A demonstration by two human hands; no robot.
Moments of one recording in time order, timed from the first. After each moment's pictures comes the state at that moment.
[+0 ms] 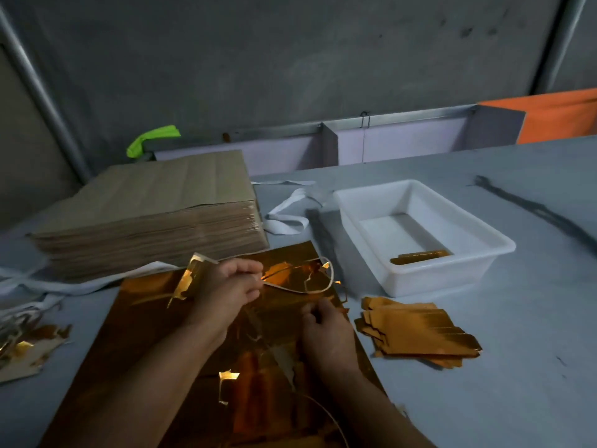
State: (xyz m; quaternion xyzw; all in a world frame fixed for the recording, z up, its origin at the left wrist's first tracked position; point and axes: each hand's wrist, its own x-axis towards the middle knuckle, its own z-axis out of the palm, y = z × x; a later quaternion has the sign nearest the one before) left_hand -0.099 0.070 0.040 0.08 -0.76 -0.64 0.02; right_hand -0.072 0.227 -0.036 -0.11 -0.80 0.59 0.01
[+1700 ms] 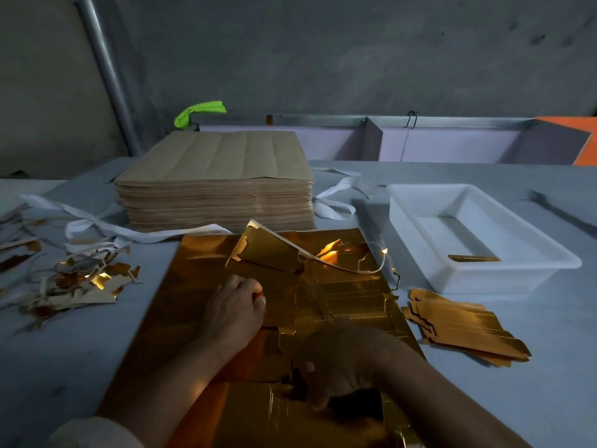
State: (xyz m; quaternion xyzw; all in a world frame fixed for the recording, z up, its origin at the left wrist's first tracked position) left_hand -0.071 -0.023 -0.049 0.05 -0.98 -0.18 0.09; right_hand -0.020 0.166 0.064 0.31 -0.88 -0.03 -0.35
